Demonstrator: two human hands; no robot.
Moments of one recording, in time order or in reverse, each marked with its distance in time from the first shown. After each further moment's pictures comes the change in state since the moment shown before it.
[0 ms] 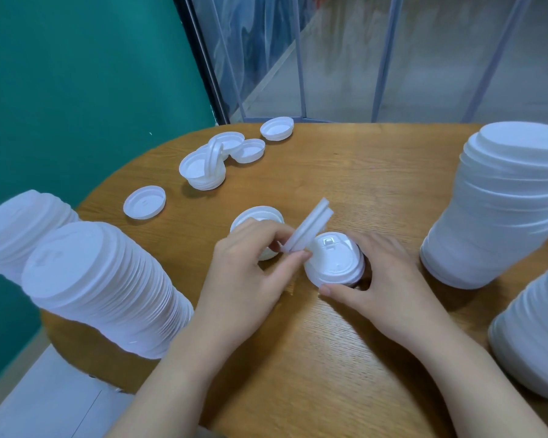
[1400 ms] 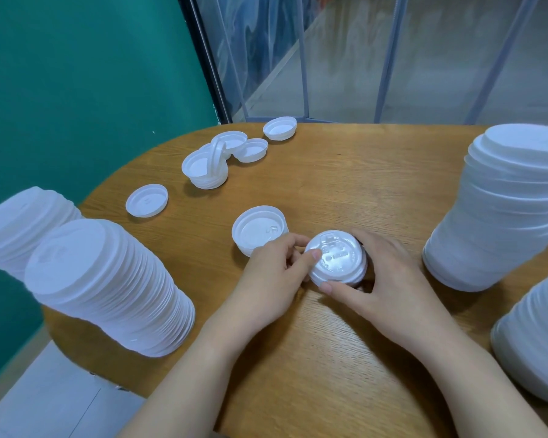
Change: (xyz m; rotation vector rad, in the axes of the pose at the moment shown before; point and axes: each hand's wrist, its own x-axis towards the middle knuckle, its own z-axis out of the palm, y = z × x) left_hand 0.005 -0.014 0.033 -0.238 -0.380 -0.563; right_hand -0.002 -0.002 -0.003 0.003 -0.015 0.036
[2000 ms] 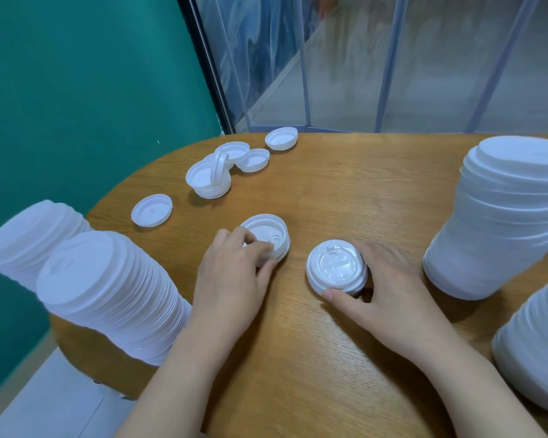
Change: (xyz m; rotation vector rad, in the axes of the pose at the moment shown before) left_hand -0.003 -0.024 -0.033 0.779 0.442 0.279; right_hand 0.000 -0.003 -0.001 -0.026 0.009 -0.028
